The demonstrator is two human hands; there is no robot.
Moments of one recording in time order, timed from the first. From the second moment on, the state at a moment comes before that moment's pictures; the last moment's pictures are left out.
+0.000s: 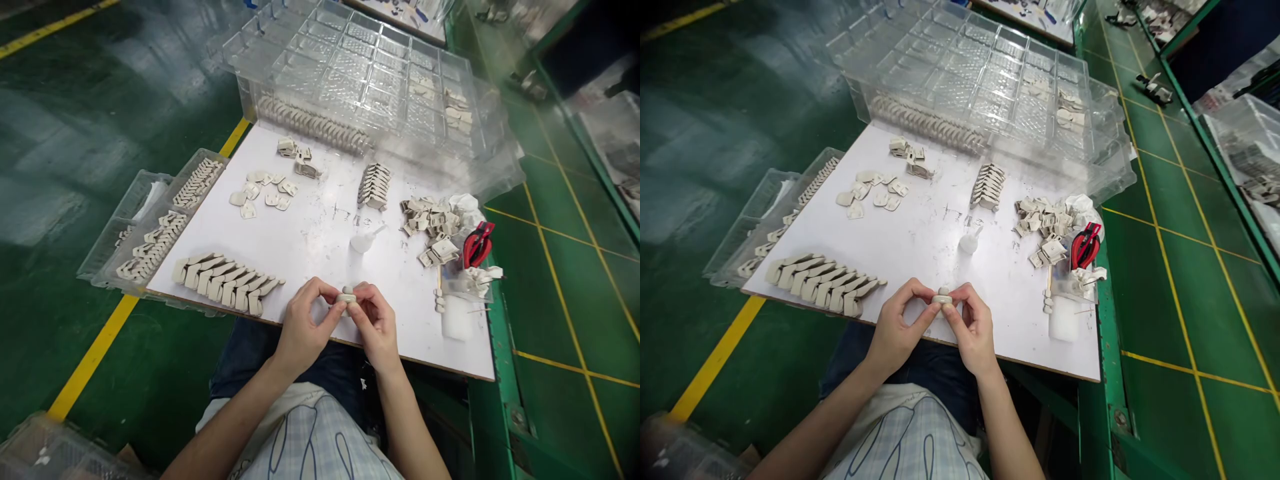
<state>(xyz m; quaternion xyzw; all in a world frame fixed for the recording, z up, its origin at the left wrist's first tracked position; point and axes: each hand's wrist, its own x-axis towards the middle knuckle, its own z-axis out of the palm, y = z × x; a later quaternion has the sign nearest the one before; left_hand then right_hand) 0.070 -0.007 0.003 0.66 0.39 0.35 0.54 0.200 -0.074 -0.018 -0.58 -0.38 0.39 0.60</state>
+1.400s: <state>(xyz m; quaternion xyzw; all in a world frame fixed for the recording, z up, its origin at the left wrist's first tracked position) 0.065 -0.003 -0.001 0.60 0.38 0.35 0.61 0.193 -0.070 -0.015 -0.60 -0.40 0.37 0.59</state>
